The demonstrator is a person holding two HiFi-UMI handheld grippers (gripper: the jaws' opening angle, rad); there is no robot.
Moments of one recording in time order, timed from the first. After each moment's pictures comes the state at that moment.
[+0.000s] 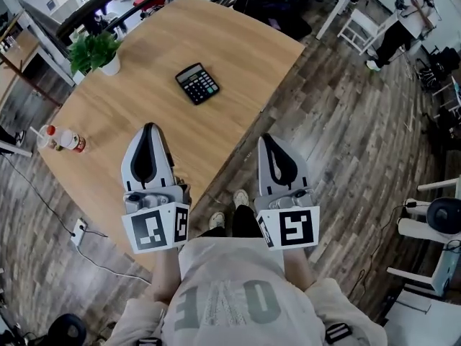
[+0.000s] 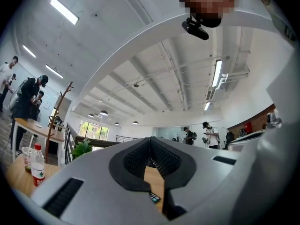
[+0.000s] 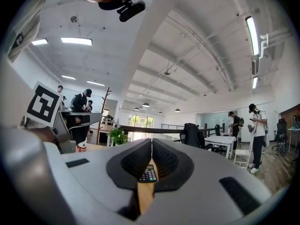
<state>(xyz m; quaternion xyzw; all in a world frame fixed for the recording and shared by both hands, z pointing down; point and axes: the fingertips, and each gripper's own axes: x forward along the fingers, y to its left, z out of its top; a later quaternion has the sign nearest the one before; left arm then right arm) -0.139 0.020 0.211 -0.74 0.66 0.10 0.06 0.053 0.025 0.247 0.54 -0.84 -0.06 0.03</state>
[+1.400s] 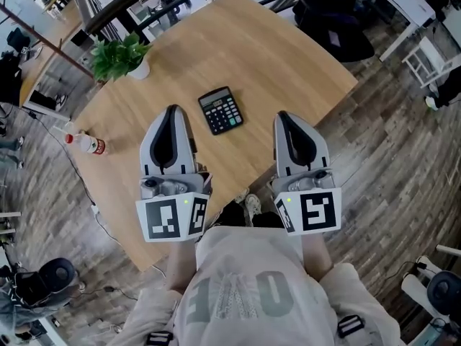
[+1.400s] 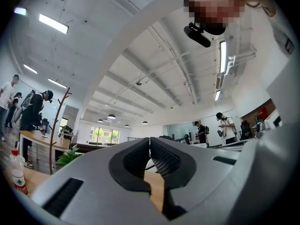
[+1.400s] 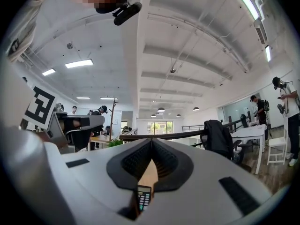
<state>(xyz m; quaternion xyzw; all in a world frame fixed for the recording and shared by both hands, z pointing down) -0.088 -0.146 0.185 -0.69 0.72 0.07 0.08 0.070 -0.189 0.235 0.41 -0.91 -0.02 -0.03</state>
